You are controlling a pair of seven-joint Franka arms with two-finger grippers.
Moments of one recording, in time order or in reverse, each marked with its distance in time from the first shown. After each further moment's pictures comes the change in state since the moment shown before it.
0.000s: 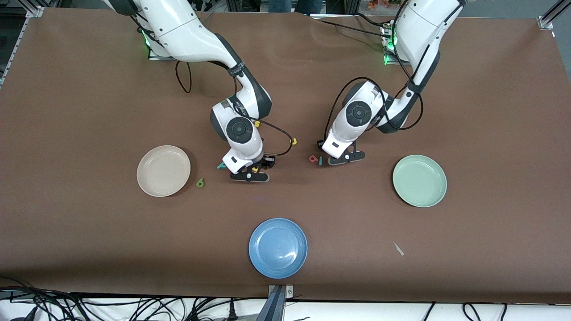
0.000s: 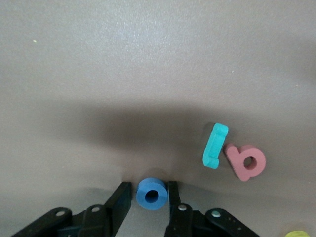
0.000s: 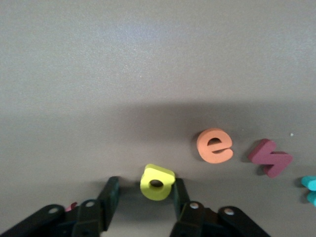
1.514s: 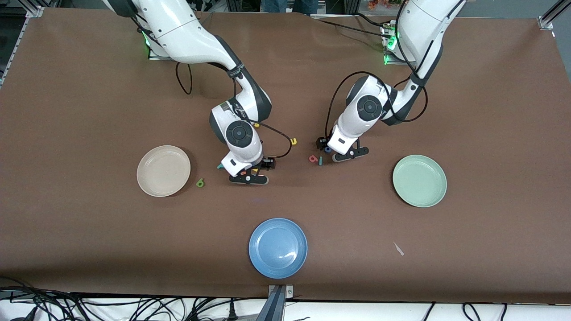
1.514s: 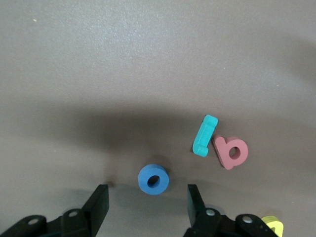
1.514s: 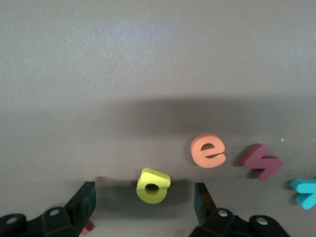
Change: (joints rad) left arm 0.010 -0.049 -0.010 -0.088 -0.163 0.120 0.074; right arm -0.002 0.017 -0.004 0.044 0.000 -0.058 -0.005
